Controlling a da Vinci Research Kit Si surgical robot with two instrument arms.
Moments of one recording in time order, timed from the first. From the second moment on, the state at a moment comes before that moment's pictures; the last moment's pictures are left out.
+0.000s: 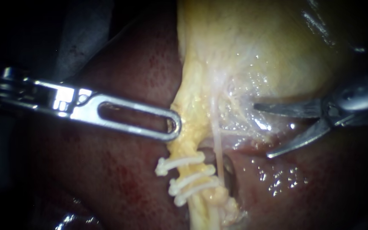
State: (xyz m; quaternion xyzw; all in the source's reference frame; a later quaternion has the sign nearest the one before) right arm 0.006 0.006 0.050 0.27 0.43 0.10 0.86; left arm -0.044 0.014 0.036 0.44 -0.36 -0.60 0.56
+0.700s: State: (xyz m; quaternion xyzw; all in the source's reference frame) right arm 0.010 0.003 0.053 0.34 0.35 0.10 0.87; left arm -0.043 0.014 0.034 0.45 -0.36 -0.60 0.56
